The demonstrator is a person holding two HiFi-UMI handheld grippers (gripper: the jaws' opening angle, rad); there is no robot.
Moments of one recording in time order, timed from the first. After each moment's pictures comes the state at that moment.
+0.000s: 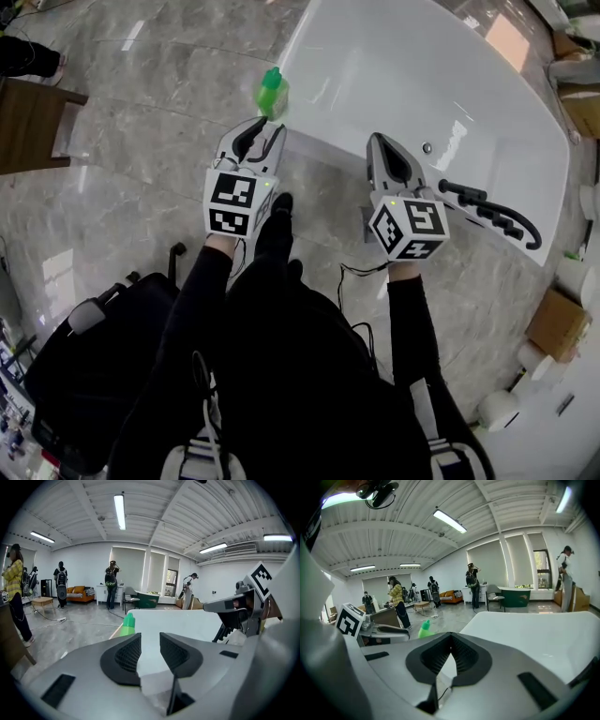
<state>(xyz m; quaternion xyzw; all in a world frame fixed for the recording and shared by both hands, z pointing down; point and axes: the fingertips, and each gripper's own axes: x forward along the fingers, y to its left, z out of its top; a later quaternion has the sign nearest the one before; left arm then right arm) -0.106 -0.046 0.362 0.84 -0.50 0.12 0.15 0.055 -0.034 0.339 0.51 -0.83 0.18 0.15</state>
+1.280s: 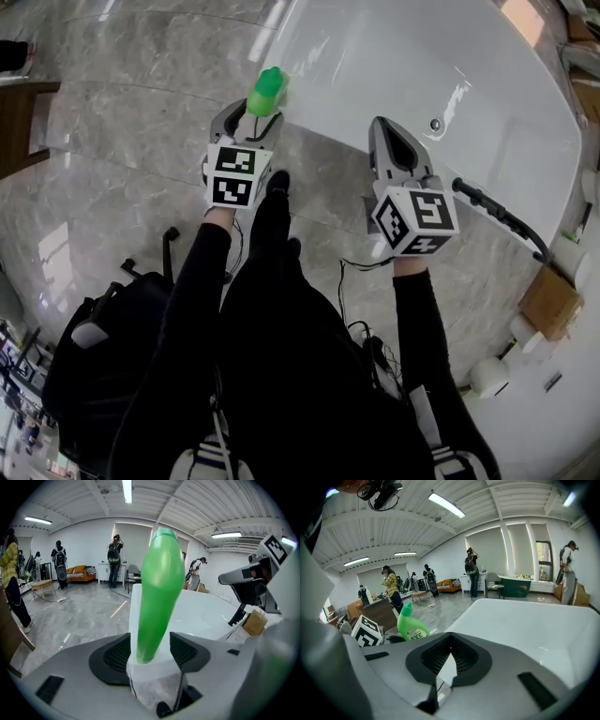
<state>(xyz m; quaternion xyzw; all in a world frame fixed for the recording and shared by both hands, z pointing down) -0.129 -0.109 0.515 0.81 -0.50 0.21 0.23 0.038 -0.092 0.414 0.51 -0.81 0.22 0.20</state>
